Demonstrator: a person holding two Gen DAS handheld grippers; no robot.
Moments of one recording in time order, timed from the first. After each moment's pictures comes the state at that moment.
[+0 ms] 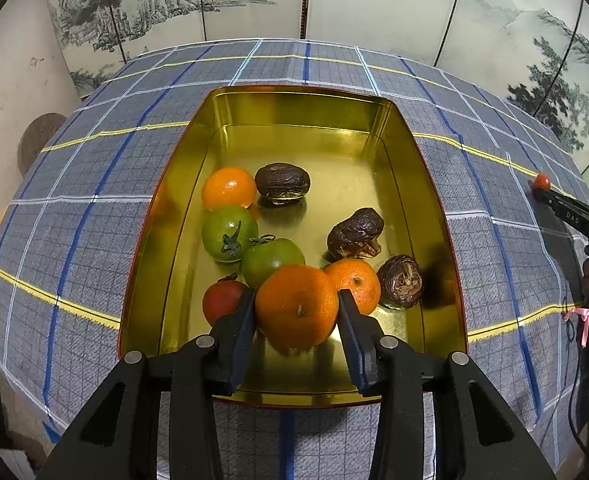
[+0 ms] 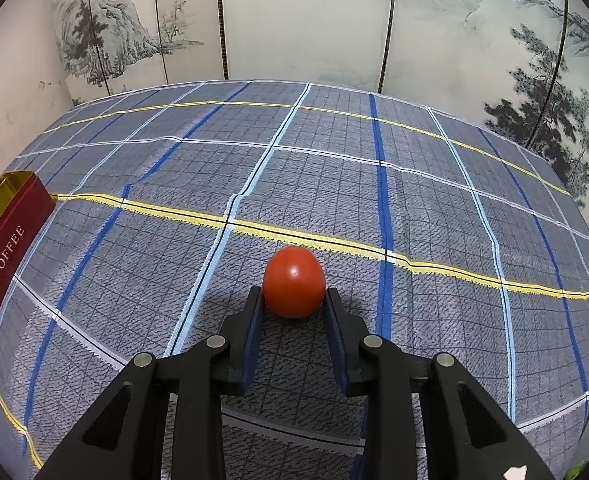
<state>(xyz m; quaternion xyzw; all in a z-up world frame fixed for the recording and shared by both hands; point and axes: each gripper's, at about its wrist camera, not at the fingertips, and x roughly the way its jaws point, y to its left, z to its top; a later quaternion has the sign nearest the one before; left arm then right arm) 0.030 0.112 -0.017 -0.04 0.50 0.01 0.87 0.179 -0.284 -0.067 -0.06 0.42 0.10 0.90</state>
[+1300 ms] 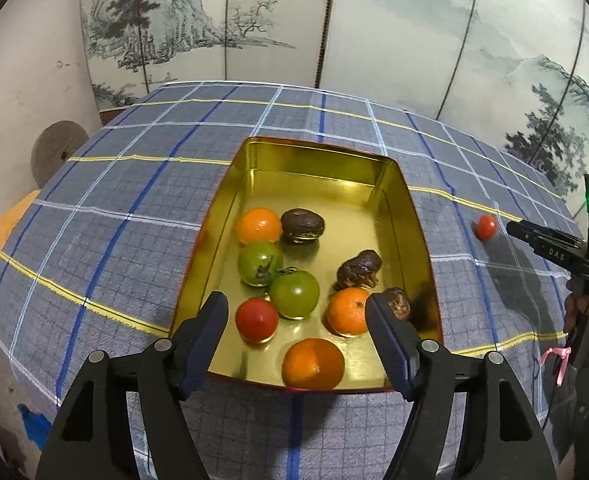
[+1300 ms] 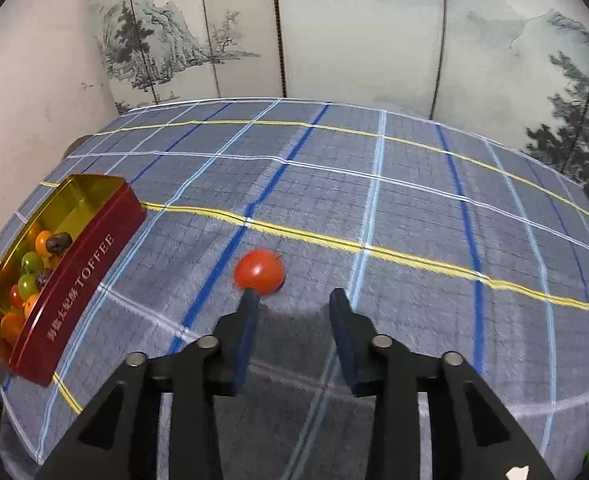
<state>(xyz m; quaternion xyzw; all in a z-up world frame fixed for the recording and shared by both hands) 0.001 0.130 0.015 -0.08 0.43 0.03 0.90 0.151 -0.211 -0.035 -0.05 0.41 0.17 0.90</state>
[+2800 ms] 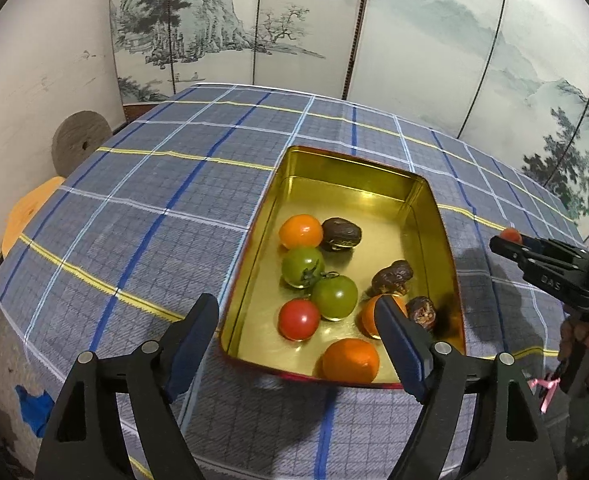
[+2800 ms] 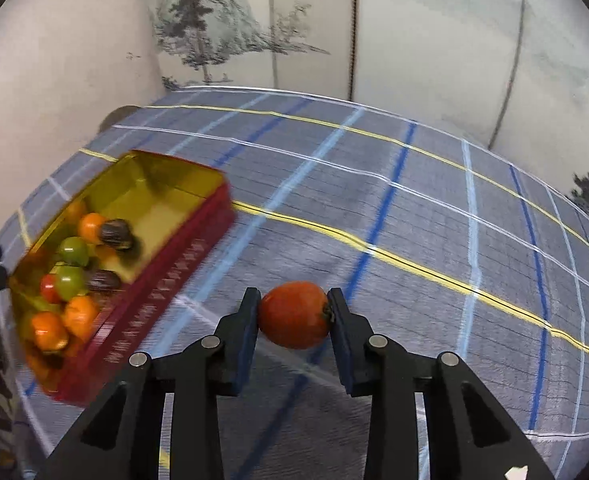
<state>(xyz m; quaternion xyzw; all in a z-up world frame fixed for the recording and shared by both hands) -0.017 0.156 0.022 -0.10 0.41 0.07 0.90 0.131 -0.117 -0.023 -0.10 0.40 0.24 0.88</state>
